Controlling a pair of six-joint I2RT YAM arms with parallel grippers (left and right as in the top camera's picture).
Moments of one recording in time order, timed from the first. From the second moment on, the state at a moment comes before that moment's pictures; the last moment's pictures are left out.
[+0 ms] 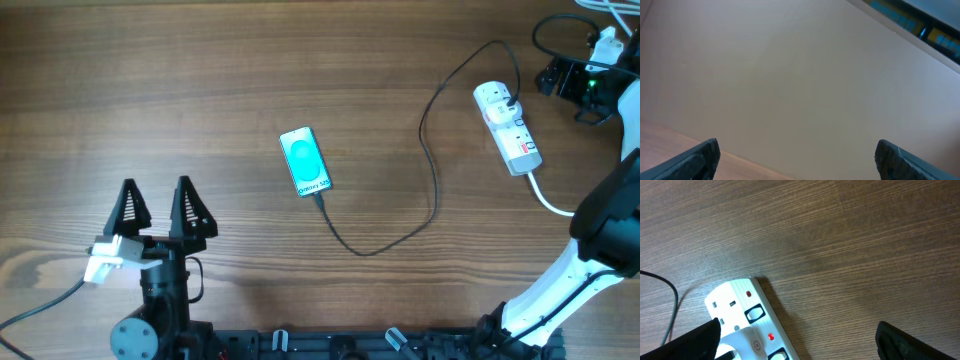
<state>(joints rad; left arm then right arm) -0.13 0.01 0.15 0.25 -0.18 -0.42 -0.46 2.09 1.69 -0.69 -0.31 -0.09</state>
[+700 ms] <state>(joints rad) -0.13 0.01 0.01 -0.06 -0.13 -0.36 -0.46 2.09 1.69 -0.69 -0.31 -0.09</state>
